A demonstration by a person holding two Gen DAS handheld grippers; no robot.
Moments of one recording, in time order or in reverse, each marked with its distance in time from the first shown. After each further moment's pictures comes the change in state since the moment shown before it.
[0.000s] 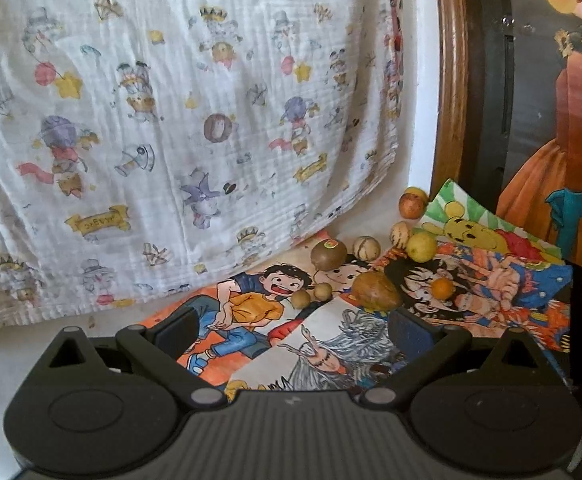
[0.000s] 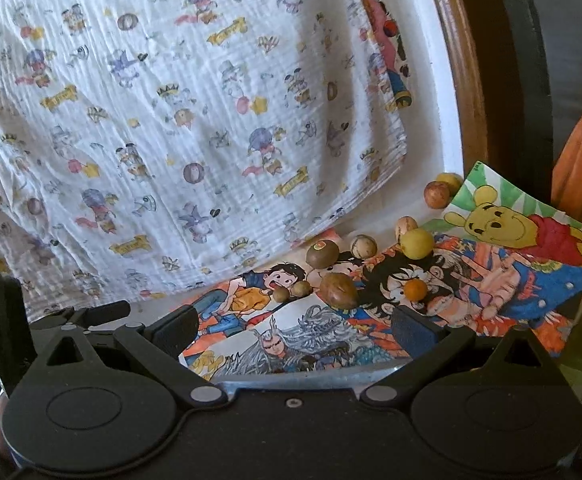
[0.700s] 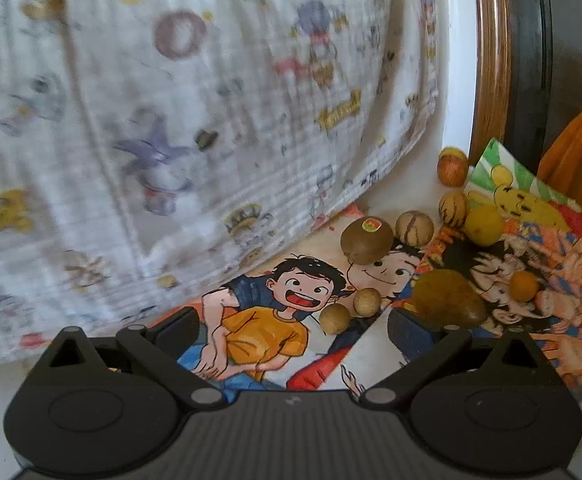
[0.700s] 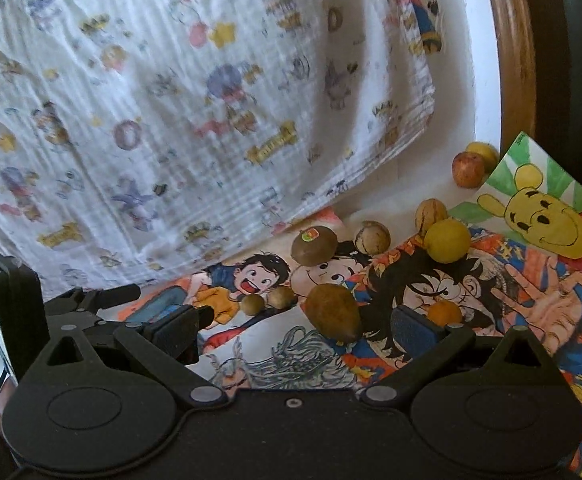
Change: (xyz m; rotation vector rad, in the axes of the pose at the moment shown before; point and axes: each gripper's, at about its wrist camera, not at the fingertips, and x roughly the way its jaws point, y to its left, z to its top) left arm 0.164 0.017 0.009 0.048 0.099 0.015; right arm 0.166 -0.032 0.035 -0.027 0.149 0.007
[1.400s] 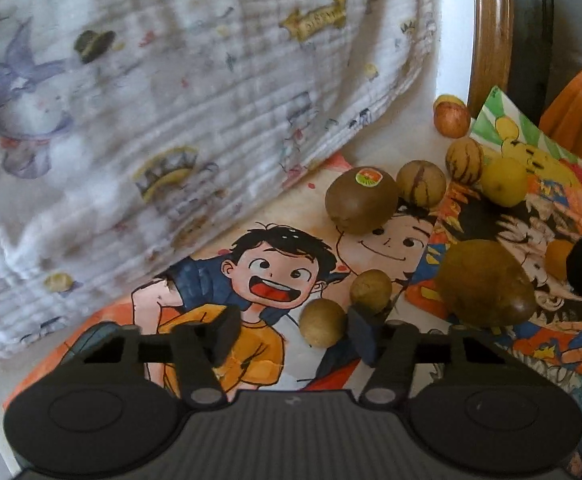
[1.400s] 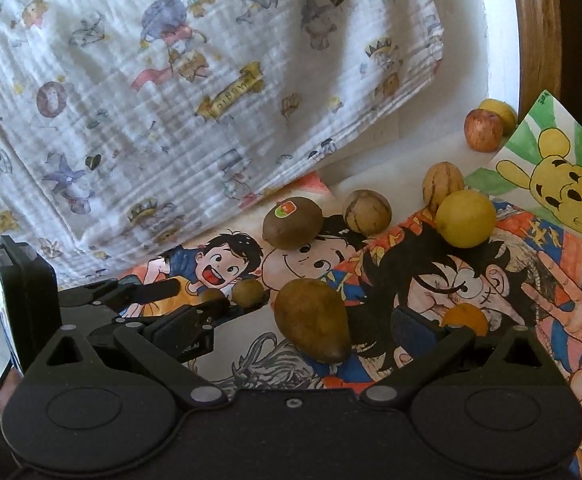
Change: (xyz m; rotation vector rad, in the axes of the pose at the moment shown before) left arm 0.089 -0.013 -0.003 0.051 0.118 -0.067; right arm 0.087 -0.026 0.006 0.019 0.106 -0.002
